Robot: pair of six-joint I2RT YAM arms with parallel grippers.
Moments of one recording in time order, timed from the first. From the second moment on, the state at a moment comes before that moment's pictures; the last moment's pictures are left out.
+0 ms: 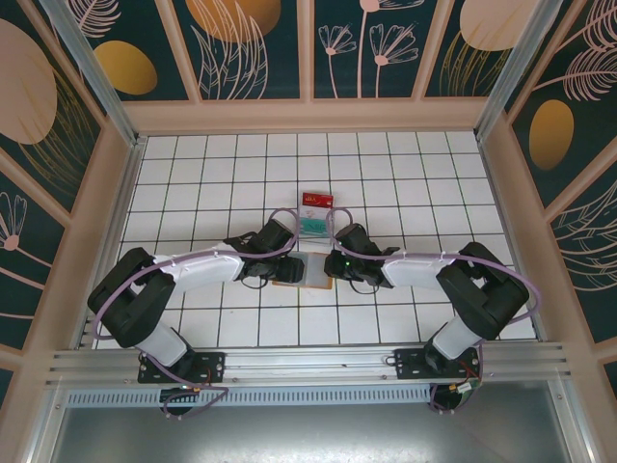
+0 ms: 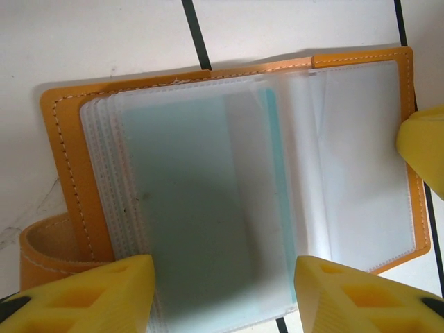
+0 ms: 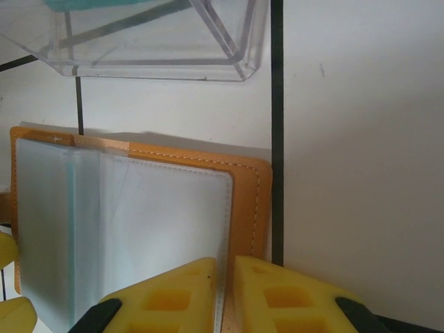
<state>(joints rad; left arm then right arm) -0.77 1.58 0.81 -0.32 0.10 -0.58 0.76 1.57 0.64 0.01 -0.11 0.84</state>
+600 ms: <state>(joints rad) -0.77 1.57 0.81 -0.32 0.10 -0.59 0.76 1.58 0.64 0.01 -0.11 0.84</state>
